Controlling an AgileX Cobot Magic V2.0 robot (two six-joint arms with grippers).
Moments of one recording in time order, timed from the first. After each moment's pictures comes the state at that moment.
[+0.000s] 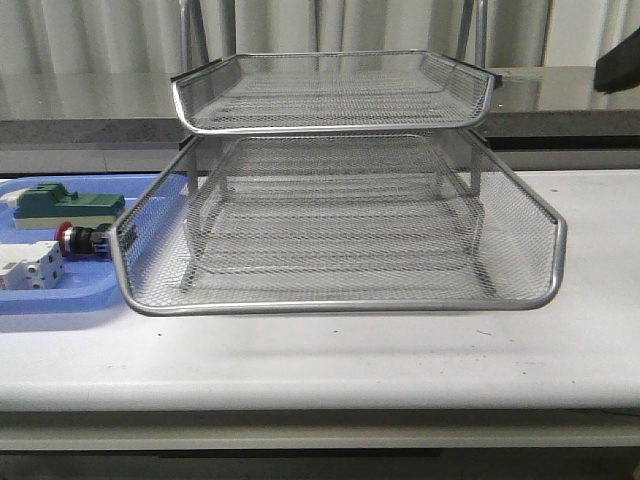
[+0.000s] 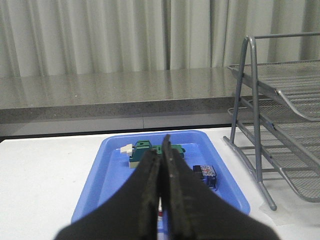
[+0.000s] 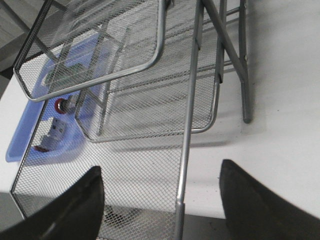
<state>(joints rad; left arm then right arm) -0.04 -0.01 0.00 0.08 0.00 -0.06 -0.07 0.95 -0.53 1.14 0.52 -0.74</state>
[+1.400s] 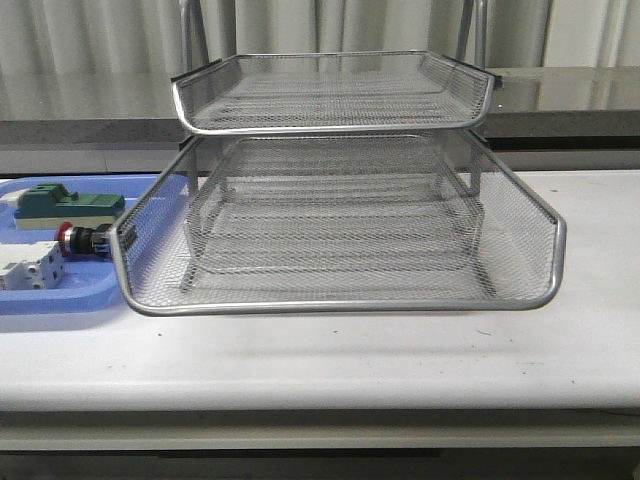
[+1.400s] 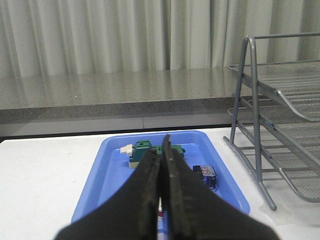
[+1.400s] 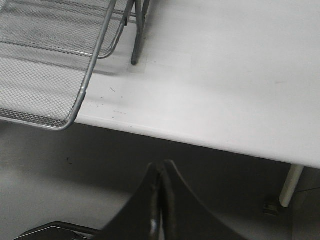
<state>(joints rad) -0.04 -0.01 0.00 0.08 0.00 -0.06 -0.08 0.63 -0.79 0.19 1.01 -0.24</state>
